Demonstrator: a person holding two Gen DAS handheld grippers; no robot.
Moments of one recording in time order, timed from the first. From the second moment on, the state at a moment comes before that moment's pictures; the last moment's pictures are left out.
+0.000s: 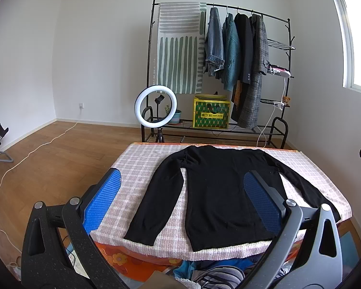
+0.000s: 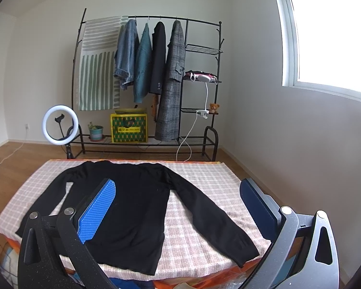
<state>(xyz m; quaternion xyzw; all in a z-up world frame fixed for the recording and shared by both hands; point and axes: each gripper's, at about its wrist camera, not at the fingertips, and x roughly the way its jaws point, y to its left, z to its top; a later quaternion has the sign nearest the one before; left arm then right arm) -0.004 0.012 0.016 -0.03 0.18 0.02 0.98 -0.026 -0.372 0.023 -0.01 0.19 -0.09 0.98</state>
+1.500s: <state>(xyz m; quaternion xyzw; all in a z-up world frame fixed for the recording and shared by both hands) -0.009 0.033 0.012 -0.01 0.18 0.04 0.98 -0.031 -0.339 0.027 -0.01 0.18 -0.03 0.98</state>
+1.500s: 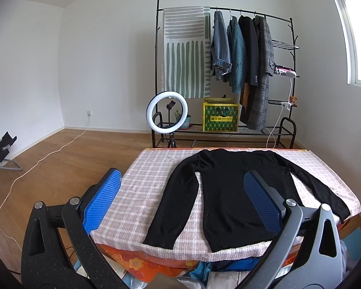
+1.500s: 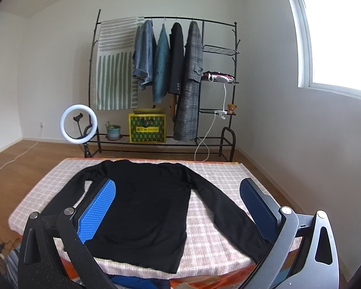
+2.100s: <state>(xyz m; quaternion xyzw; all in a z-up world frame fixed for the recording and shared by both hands) -0.005 0.048 0.023 -0.01 0.16 0.05 0.99 -0.007 -0.304 0.035 -0.01 0.17 0.05 0.98</state>
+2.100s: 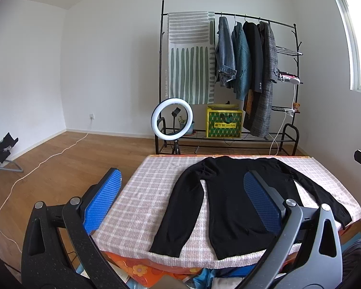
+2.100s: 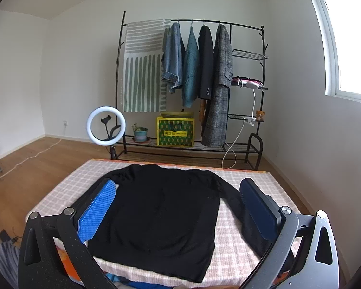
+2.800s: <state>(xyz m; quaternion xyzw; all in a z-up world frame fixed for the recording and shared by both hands) 0.127 0.108 -0.025 -0.04 0.22 0.08 0.97 0.093 -0.231 -0.004 -0.02 0.20 0.18 0.96</state>
